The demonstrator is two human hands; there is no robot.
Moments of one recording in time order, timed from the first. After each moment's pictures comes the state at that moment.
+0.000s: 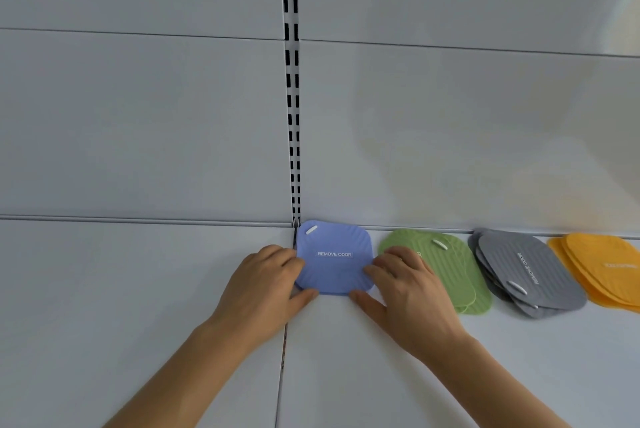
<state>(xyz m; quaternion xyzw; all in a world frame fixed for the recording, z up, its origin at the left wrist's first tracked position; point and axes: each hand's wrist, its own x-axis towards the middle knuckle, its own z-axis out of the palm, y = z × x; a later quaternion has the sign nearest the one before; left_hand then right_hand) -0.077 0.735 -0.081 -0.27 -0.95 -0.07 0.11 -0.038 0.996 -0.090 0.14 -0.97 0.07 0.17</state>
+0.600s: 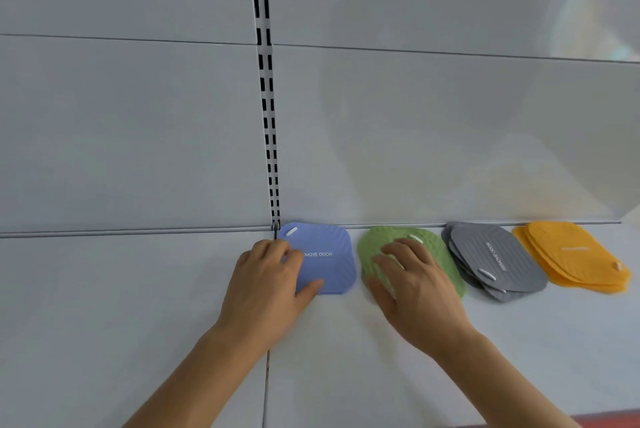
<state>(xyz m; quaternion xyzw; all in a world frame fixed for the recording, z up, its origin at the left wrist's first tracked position) -0.070 0.764 -0.069 -0.24 -0.95 -0.09 0.14 -0.022 1.021 -0.076 0.09 -0.97 0.08 0.20</state>
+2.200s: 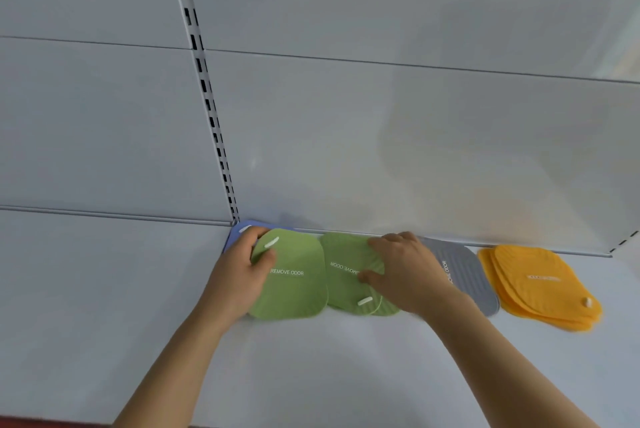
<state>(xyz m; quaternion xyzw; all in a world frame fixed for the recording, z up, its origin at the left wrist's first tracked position) -0.061 0.838 -0.055 0.00 -0.86 -0.51 0.04 -0.067 1.113 -0.038 0.05 -1.00 0.07 -0.03</state>
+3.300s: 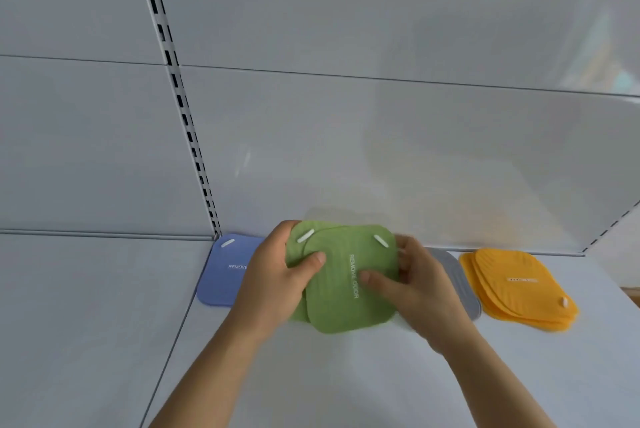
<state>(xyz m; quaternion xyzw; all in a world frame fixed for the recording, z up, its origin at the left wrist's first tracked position) -0.046 0.907 -0.005 -0.06 -0.78 -0.62 0.02 -0.014 1.123 -0.010 -0.04 -0.78 0.63 0.04</state>
